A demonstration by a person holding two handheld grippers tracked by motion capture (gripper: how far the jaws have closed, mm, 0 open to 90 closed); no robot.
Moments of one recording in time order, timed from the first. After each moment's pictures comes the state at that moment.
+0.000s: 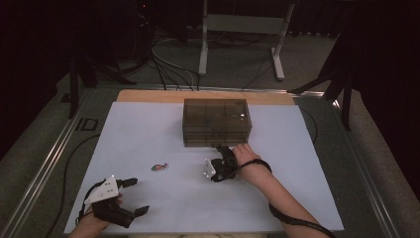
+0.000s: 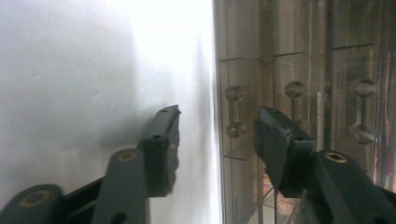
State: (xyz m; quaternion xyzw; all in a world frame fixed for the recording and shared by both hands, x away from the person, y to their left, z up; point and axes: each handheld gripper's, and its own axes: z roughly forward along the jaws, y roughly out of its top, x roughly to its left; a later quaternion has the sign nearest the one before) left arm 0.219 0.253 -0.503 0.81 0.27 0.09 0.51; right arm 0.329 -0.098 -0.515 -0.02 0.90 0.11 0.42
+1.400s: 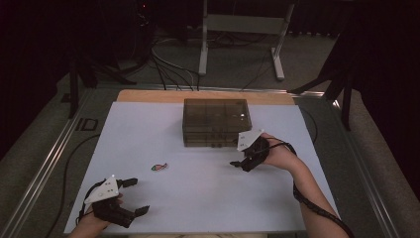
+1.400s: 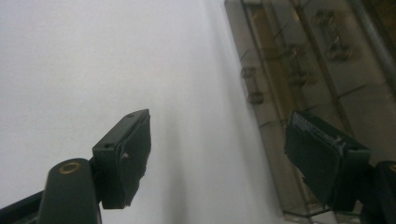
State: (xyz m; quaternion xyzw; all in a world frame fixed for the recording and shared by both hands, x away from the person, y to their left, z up) left arm 0.219 0.253 -0.503 0.81 0.27 0.09 0.51; right arm 0.375 -0.186 -0.453 0.04 0.94 0.30 0.13
